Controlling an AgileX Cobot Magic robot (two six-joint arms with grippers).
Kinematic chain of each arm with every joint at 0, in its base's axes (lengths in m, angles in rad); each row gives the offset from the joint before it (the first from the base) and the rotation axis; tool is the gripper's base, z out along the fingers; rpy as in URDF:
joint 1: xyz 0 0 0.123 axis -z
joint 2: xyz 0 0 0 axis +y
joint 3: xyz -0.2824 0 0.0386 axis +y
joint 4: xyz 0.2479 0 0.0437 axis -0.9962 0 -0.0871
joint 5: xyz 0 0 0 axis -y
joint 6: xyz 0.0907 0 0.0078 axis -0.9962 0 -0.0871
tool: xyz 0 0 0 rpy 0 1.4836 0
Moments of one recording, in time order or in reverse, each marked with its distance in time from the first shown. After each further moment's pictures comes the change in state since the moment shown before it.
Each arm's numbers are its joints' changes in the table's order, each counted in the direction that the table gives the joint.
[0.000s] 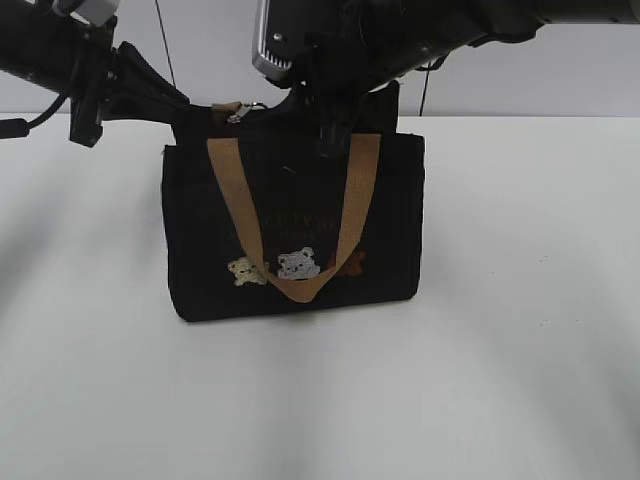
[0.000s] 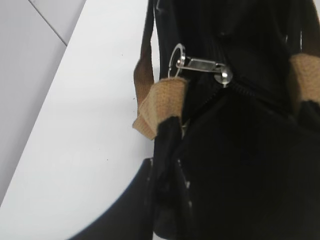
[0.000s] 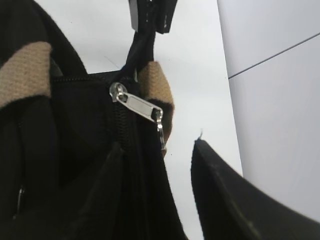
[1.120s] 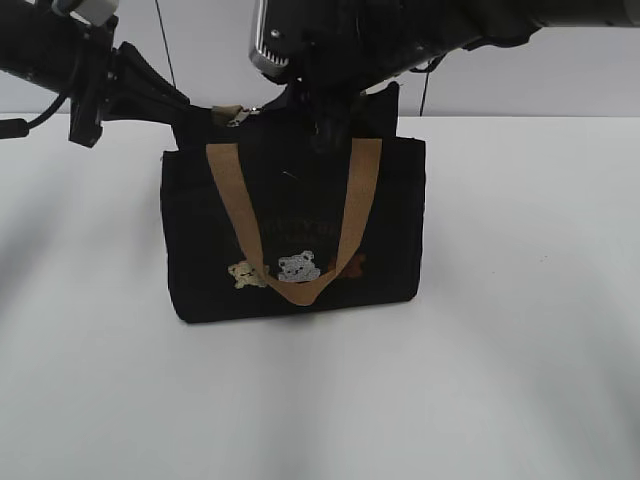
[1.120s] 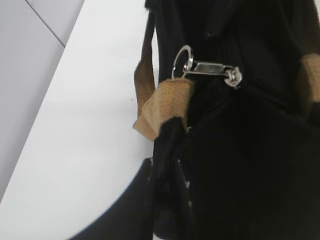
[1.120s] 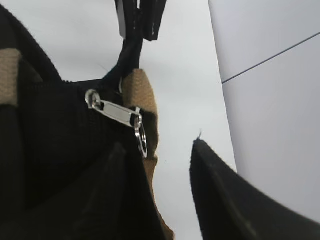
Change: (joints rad) left arm 0.000 0.000 -0.001 -0.001 -0.008 0.000; right arm 0.000 0.006 -0.001 -0.054 0.021 0.043
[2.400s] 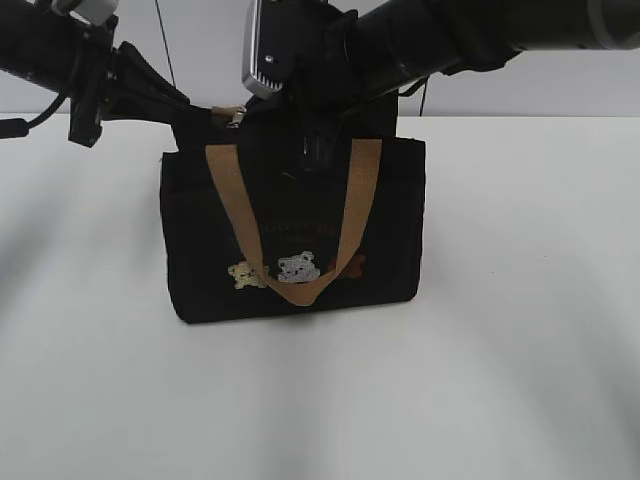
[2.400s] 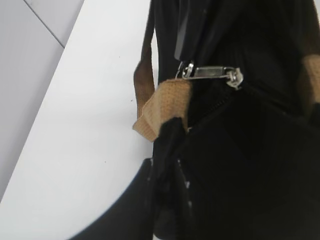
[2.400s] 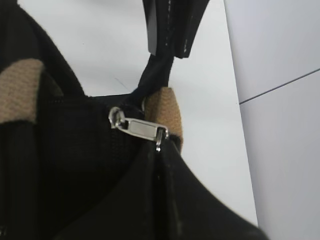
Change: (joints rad) left arm 0.000 0.000 -0.001 0.001 -0.004 0.000; right arm 0.000 0.051 0.000 -0.188 -0.027 0.215
